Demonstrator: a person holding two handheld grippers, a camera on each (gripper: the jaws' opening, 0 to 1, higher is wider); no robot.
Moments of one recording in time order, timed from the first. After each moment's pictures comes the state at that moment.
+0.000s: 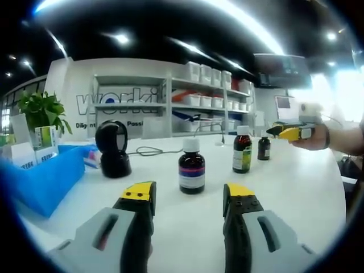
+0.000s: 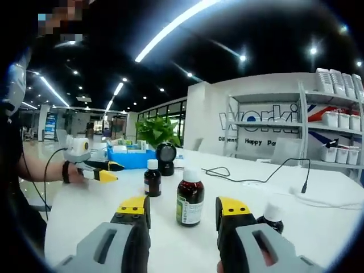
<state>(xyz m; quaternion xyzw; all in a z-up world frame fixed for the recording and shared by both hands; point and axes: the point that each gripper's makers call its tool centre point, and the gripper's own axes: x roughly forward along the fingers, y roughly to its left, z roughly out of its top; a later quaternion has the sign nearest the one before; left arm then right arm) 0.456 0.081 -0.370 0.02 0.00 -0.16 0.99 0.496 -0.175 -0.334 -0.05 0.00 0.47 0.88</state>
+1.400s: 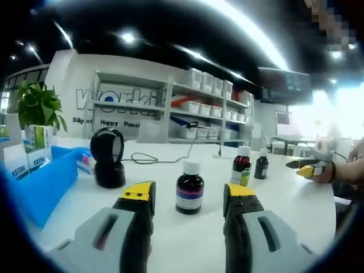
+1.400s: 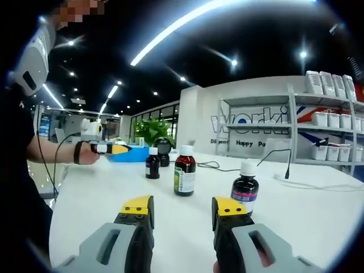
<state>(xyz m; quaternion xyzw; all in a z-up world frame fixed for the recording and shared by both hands) 0.476 0.075 -0.341 -0.02 -0.01 -0.17 0.99 0.458 -0.226 -0.364 -0.04 -0.02 0.44 0.90</state>
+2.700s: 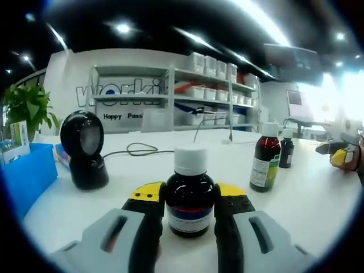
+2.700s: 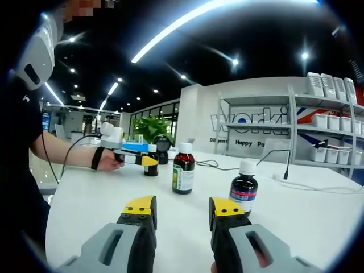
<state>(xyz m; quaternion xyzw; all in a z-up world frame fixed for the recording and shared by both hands) 0.558 0.042 -0.376 0.01 0.03 -0.15 0.99 0.465 -0.231 -0.370 -0.05 -0.02 0.44 0.90</state>
